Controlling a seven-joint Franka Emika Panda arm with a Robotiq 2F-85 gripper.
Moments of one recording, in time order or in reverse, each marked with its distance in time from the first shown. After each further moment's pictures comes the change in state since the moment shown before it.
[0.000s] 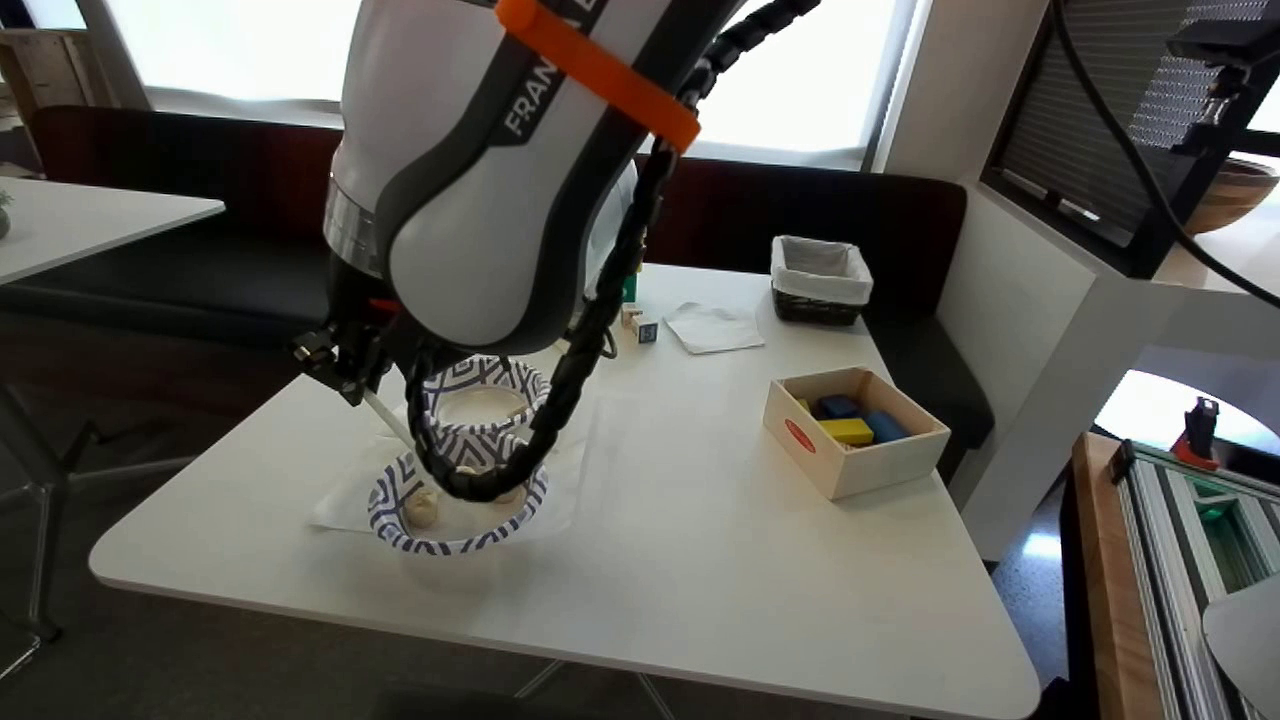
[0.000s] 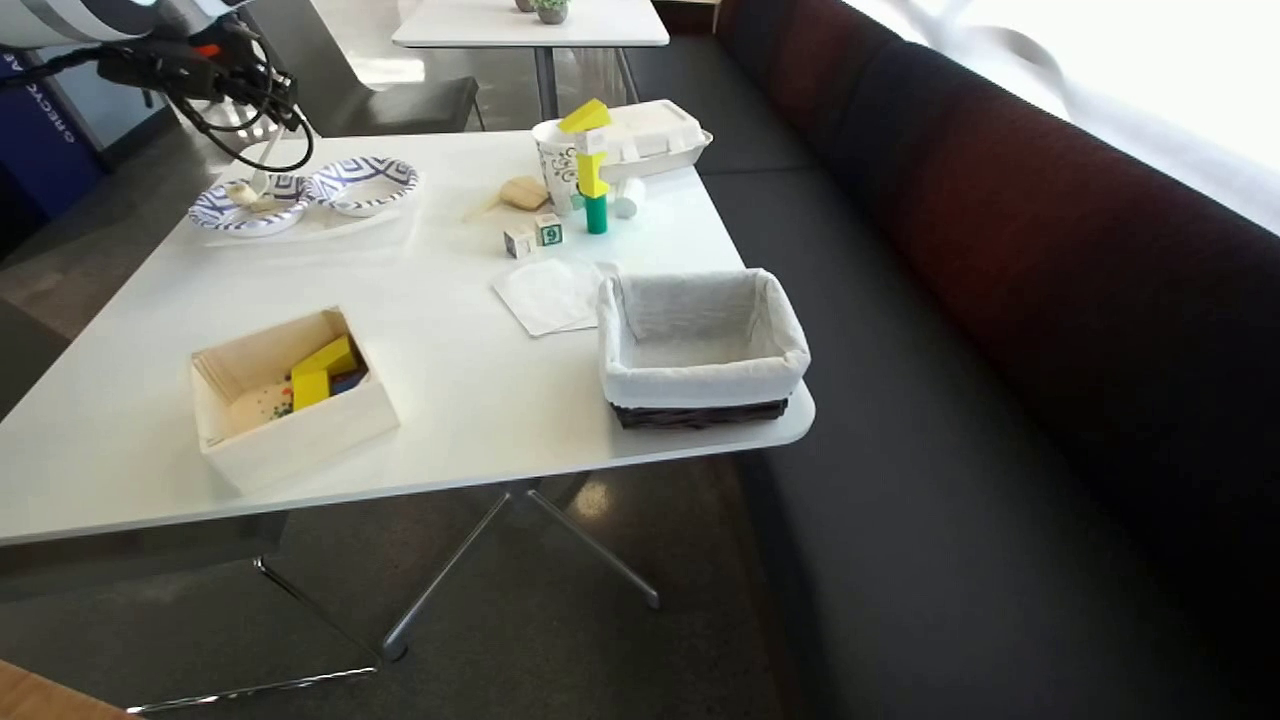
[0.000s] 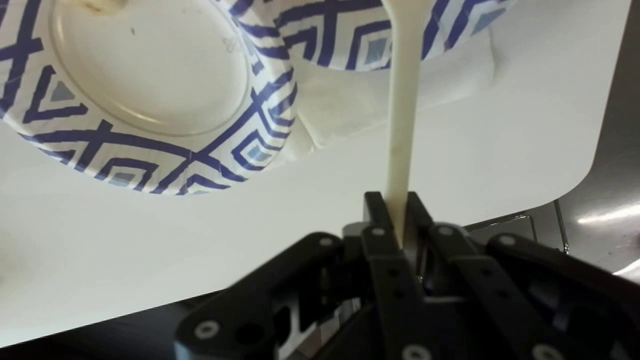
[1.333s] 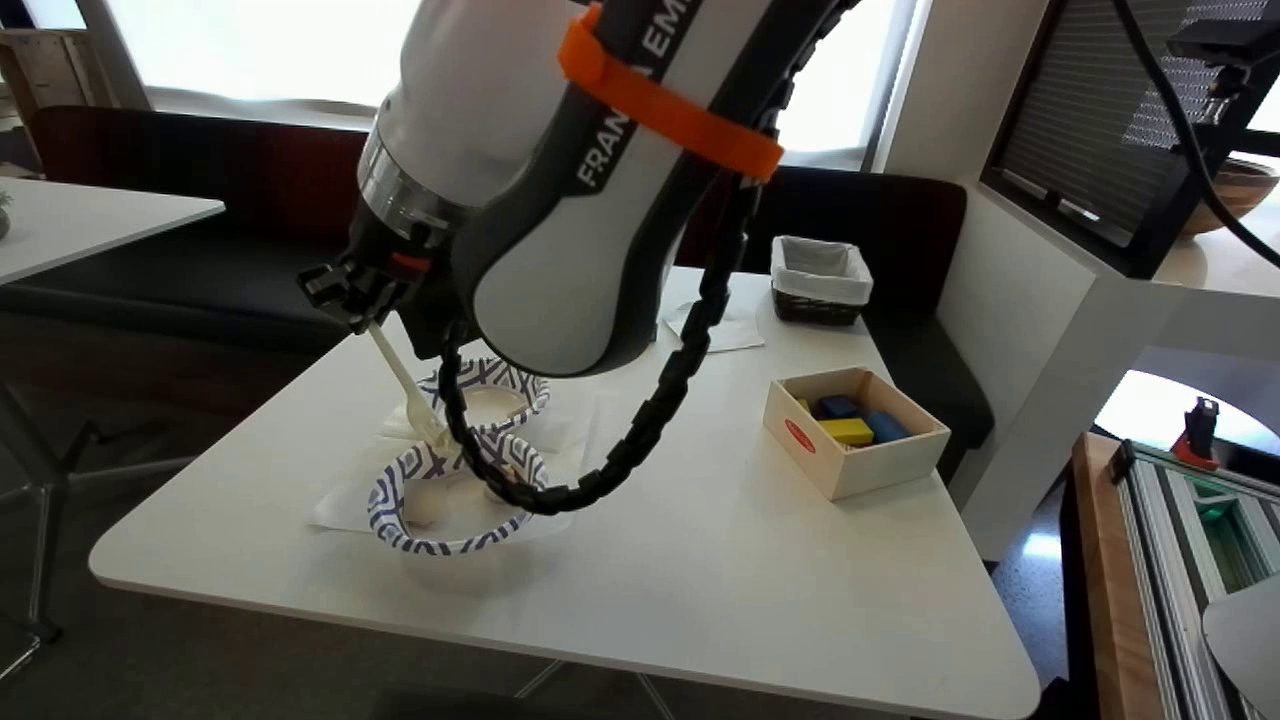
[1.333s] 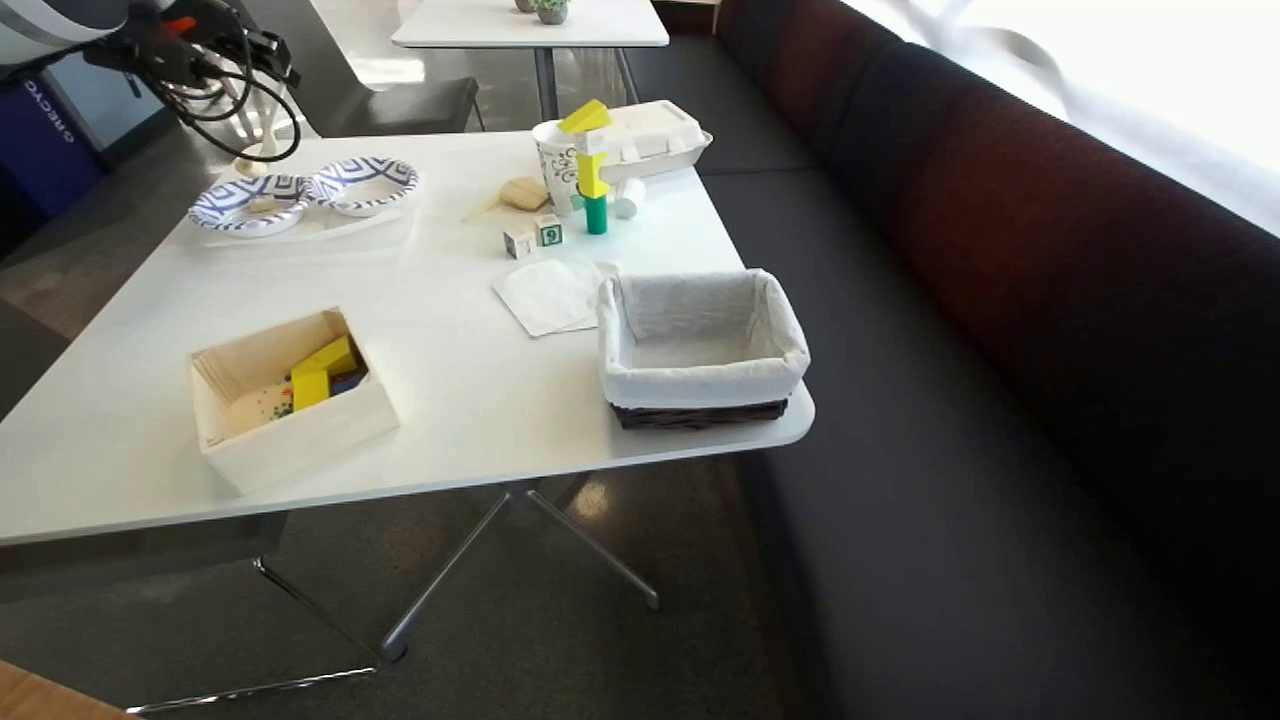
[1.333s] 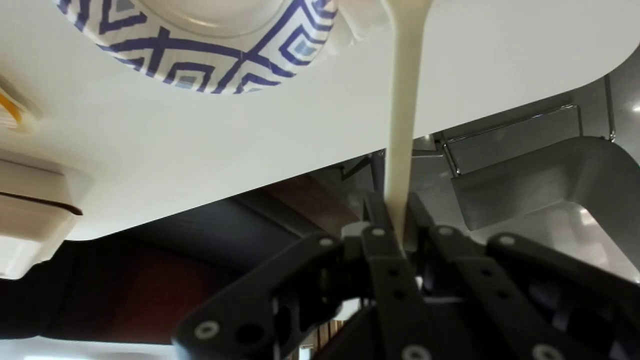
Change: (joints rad) arm 0.343 -0.045 -0.379 -0.166 0.063 0.291 0.168
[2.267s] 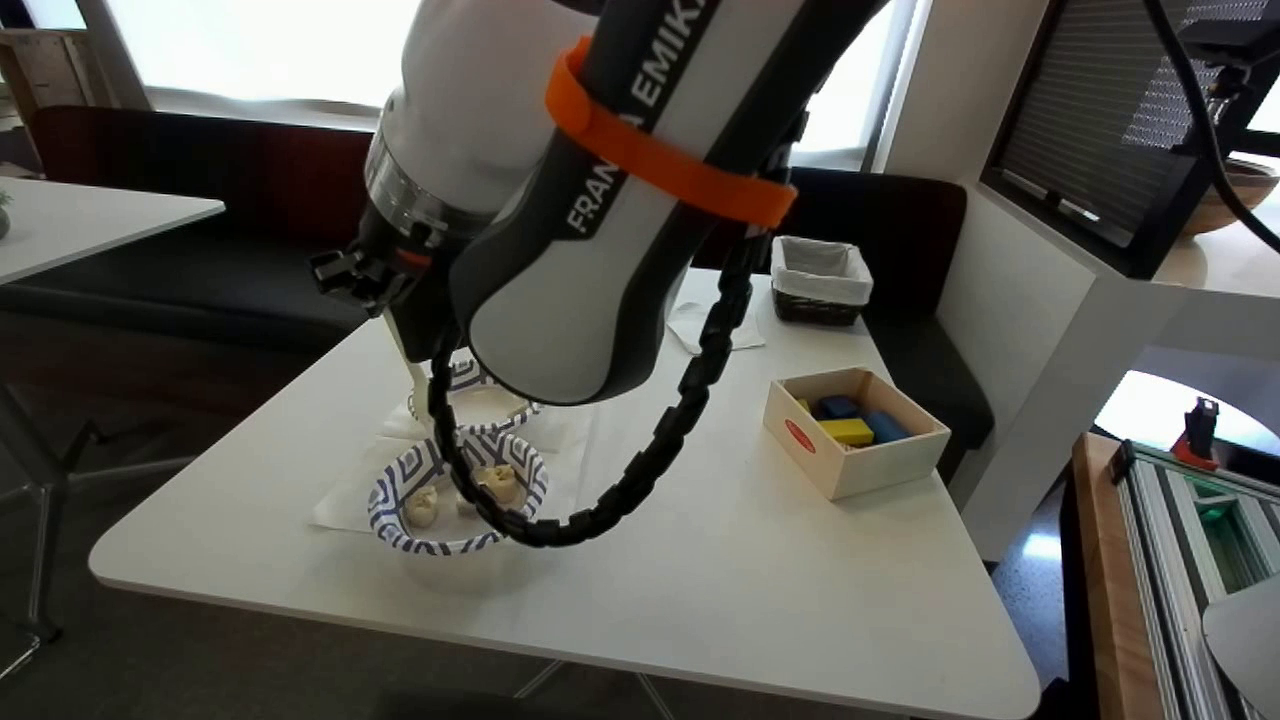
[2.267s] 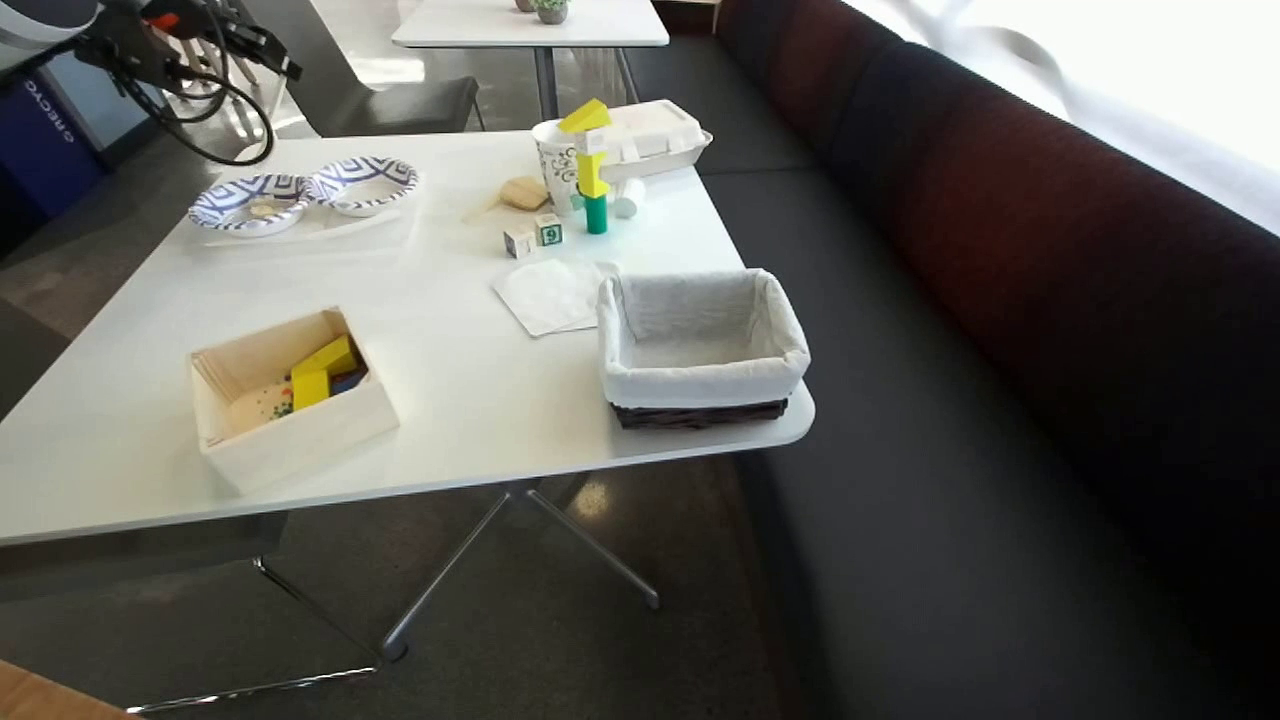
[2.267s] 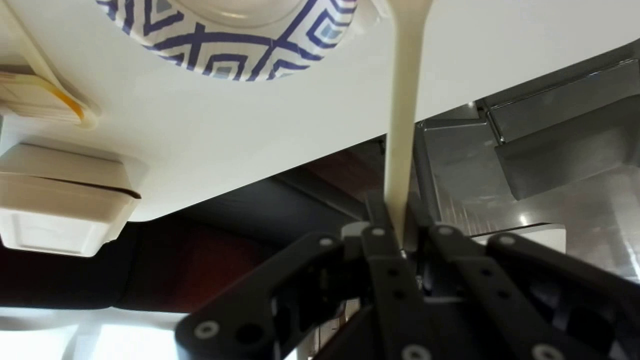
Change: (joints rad) arm 0.250 0.049 -0.234 -0.050 0.141 0.015 0.084
